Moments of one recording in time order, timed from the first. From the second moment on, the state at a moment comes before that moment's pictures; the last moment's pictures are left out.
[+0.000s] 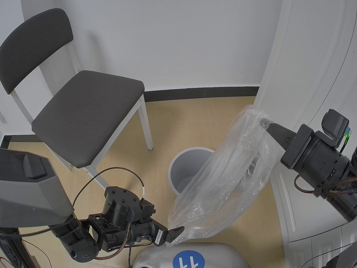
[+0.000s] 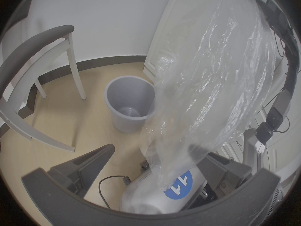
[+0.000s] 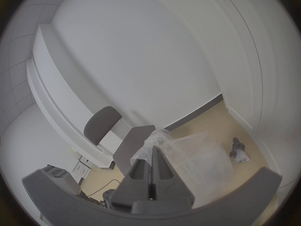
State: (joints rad) left arm -0.73 2.04 -0.39 -1.03 -0.06 -0.13; right arm 0.95 1.35 -0.62 -0.80 -0.48 0.53
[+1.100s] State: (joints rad) left arm -0.61 2.29 -0.43 -1.28 -0.08 -0.15; right arm 0.95 1.29 -0.66 -0.79 -0.50 0.52
